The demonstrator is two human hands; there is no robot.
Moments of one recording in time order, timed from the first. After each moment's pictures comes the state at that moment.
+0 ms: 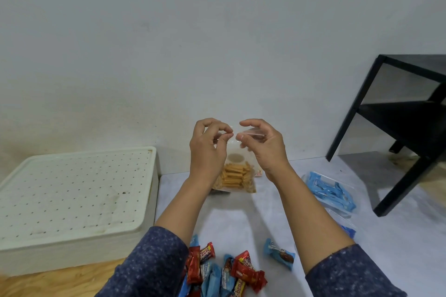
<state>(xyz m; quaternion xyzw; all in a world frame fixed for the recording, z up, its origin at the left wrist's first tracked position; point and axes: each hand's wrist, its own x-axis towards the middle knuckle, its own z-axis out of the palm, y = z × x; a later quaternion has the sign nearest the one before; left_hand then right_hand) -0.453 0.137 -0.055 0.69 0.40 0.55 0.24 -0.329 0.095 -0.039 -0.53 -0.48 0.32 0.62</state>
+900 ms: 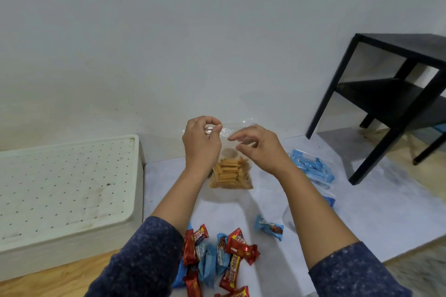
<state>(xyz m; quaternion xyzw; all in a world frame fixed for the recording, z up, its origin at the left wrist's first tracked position) -0.453 0.139 -0.078 0.66 0.46 0.49 0.34 -0.320 0.071 -0.072 -0.64 -0.59 0.22 0.44</state>
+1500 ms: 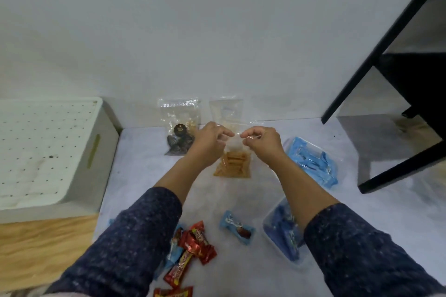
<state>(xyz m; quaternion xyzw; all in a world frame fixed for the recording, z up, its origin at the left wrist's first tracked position) -0.336 0.186 -0.185 0.78 0.51 0.16 0.33 -0.180 0.143 -0.191 -0.73 -0.44 0.36 0.38</state>
